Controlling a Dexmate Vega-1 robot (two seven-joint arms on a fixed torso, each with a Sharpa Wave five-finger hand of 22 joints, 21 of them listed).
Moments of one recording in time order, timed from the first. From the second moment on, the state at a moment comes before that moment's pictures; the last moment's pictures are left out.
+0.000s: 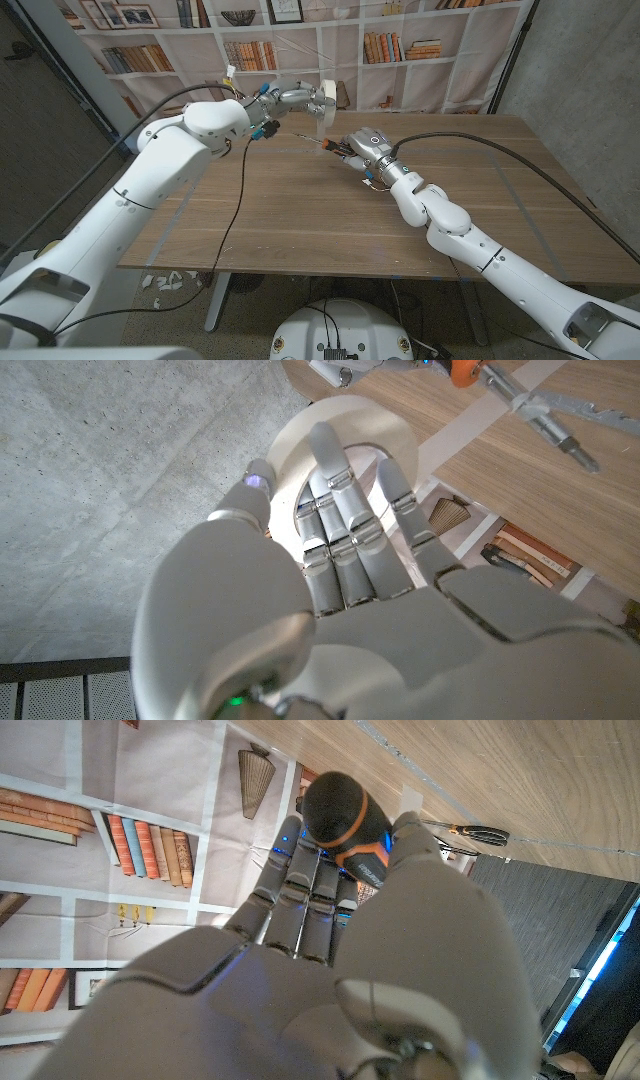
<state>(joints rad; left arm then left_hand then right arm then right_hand) 0.74 0.72 0.28 -2.18 -0.38 0.58 -0.12 1.01 0.04 0.48 -0.17 0.20 0.98 0.05 0.35 0.21 0.99 -0.03 0.50 0.44 1.16 -0.21 0.49 0.48 0.34 0.07 1.19 0.24 -0.84 -0.57 -0.66 -1.80 -0.99 -0.12 -0.17 1.18 0.10 0.06 -0.07 0.38 0.80 0.14 0.25 0.20 0.89 0.09 0.46 0.39 0.89 0.02 0.53 0.80 0.40 -0.05 1.05 0.21</state>
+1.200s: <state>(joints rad) 0.62 0.82 0.31 -2.15 -0.45 0.59 -0.30 1.01 0.04 0.48 -0.17 0.19 0.98 0.06 0.34 0.23 1.00 -0.03 0.50 0.44 1.16 -0.20 0.50 0.52 0.33 0.08 1.23 0.22 -0.81 -0.58 -0.67 -1.75 -0.94 -0.14 -0.21 1.18 0.09 0.05 -0.07 0.39 0.81 0.15 0.24 0.20 0.89 0.09 0.46 0.41 0.90 0.01 0.53 0.82 0.40 -0.04 1.07 0.20</state>
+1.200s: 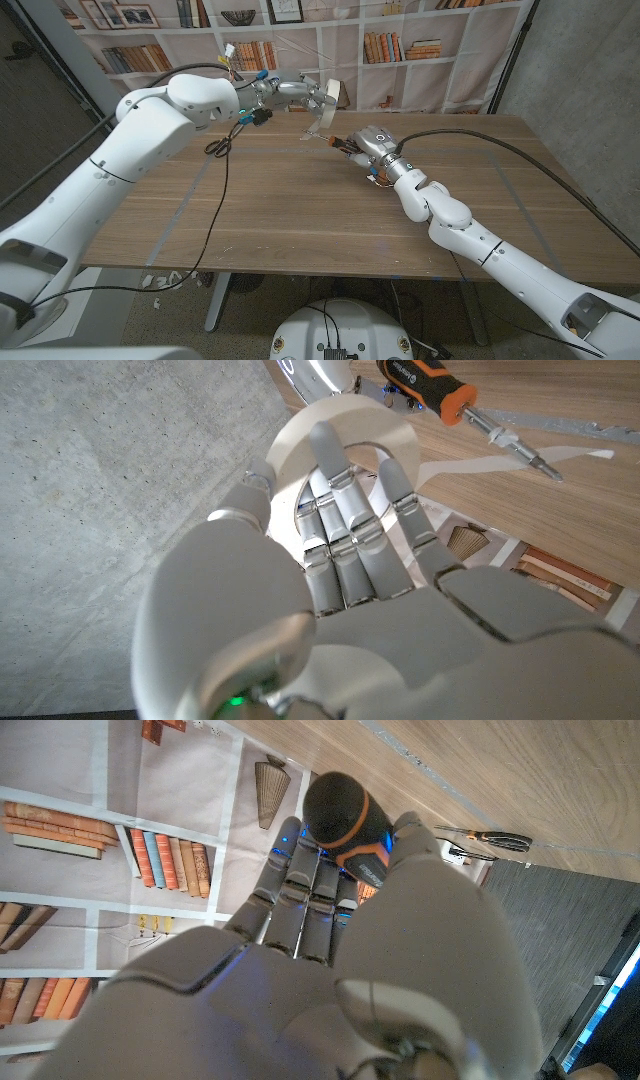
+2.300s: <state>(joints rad) 0.73 0.88 0.26 -2.11 -0.49 0.49 -0.34 1.01 0.04 0.48 -0.17 0.18 0.97 0.07 0.33 0.26 0.99 -0.03 0.48 0.51 1.16 -0.20 0.48 0.53 0.30 0.09 1.25 0.21 -0.86 -0.58 -0.59 -1.82 -0.86 -0.18 -0.34 1.18 0.09 0.04 -0.06 0.40 0.81 0.15 0.24 0.21 0.89 0.09 0.46 0.43 0.91 0.01 0.52 0.83 0.39 -0.04 1.08 0.20</state>
